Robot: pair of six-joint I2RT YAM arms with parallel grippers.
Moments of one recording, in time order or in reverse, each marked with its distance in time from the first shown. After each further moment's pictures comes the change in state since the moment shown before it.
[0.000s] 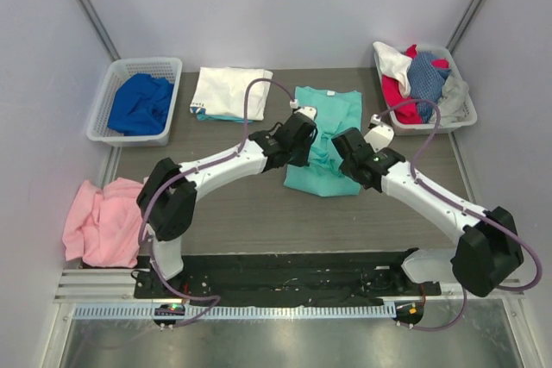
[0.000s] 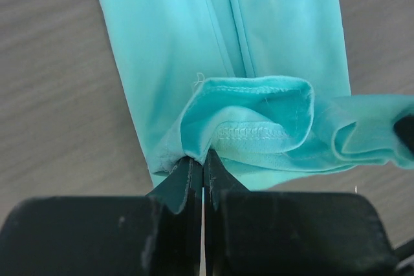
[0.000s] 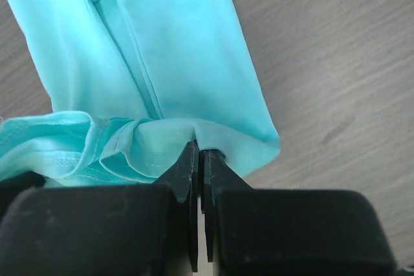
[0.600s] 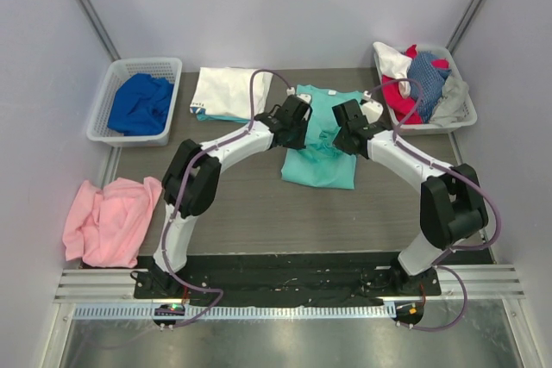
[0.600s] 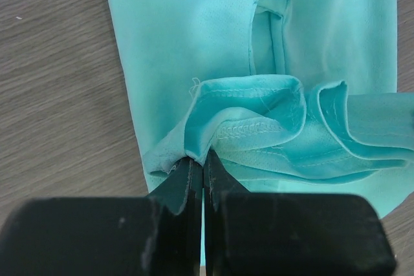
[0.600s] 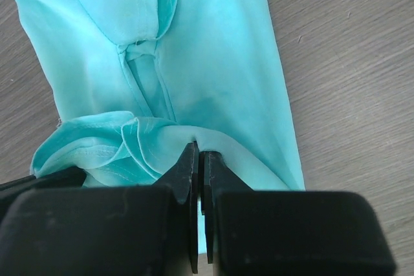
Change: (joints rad) left arm 0.162 0.284 0.272 -0.019 0.121 0.074; right arm -0.197 0.345 0.211 0.212 -0.164 -0.179
